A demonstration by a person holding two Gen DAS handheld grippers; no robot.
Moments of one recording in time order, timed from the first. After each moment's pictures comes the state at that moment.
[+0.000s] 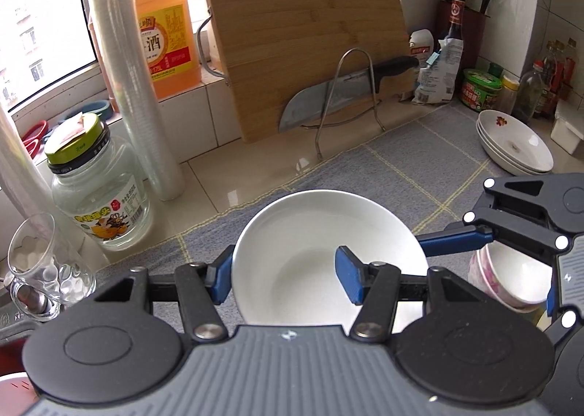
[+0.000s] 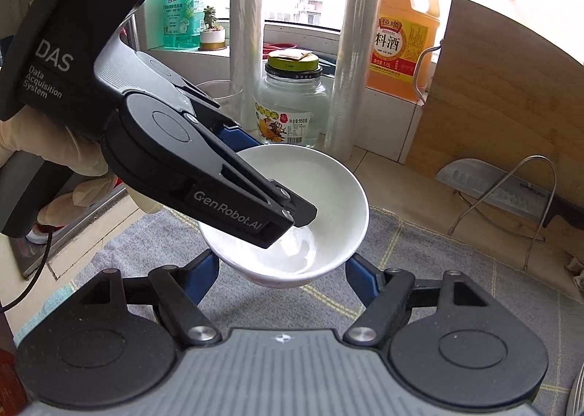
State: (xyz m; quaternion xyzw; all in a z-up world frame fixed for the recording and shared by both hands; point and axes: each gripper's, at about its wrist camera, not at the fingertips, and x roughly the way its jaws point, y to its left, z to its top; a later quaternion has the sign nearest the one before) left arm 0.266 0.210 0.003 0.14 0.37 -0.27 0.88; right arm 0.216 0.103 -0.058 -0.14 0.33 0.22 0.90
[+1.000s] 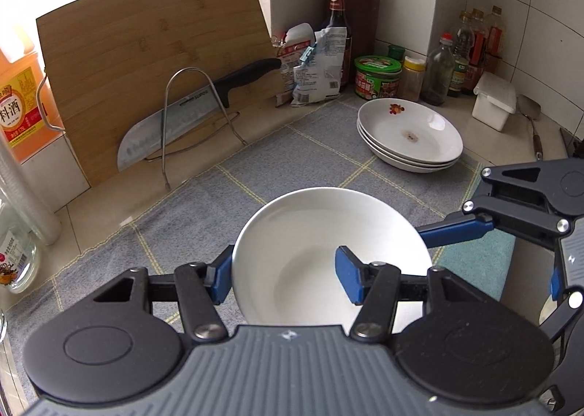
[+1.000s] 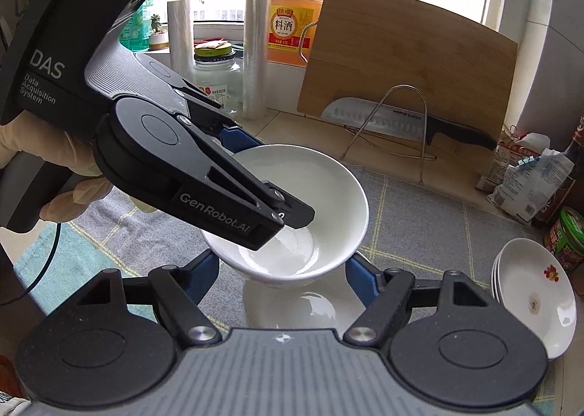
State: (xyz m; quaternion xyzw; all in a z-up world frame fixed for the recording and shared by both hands) left arm 0.194 0.076 0.004 0.16 0.35 -0.36 0.85; right arm 0.117 -0.011 -0.040 -0.11 0.35 0.15 0.92
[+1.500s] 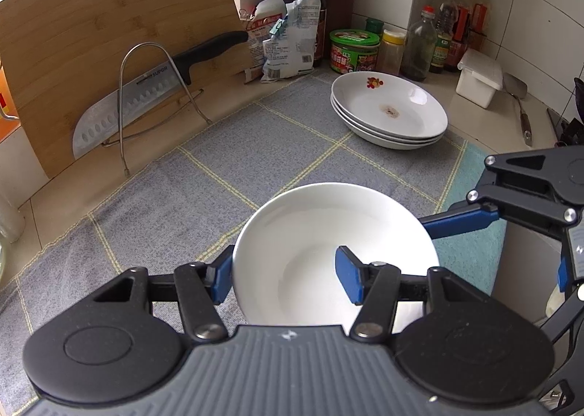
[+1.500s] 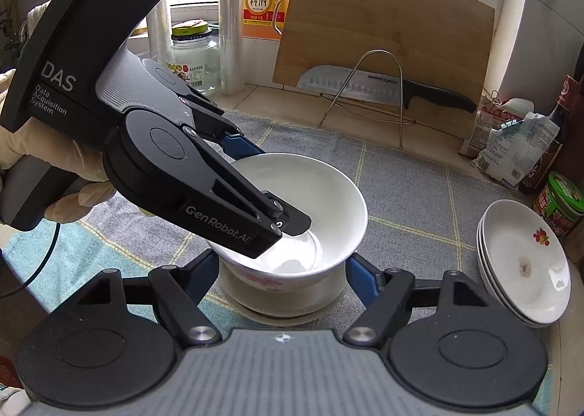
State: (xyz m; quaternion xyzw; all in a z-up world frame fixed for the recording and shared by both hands) left arm 0.195 0.050 -0.021 0.17 0.38 -0.39 0.82; right arm 0.117 -0.033 -0.051 -0.10 0.38 0.12 0.91
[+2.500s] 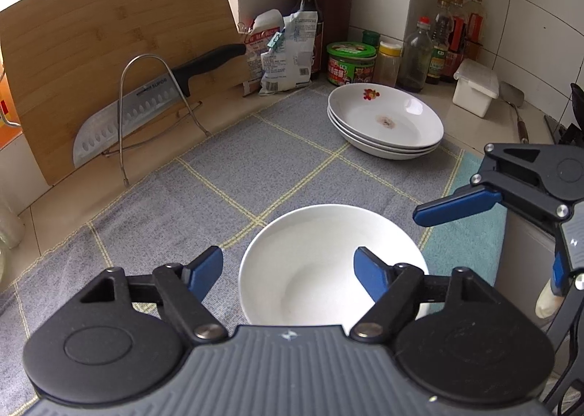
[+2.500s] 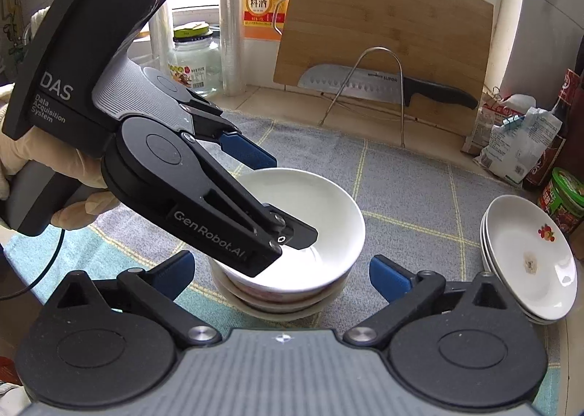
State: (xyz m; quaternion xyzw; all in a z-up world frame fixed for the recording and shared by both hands) left arm 0.188 0.053 -0.018 0.16 0.35 -0.39 0.83; right arm 0.114 -0.040 -0.051 -0.09 0.36 0.14 0.92
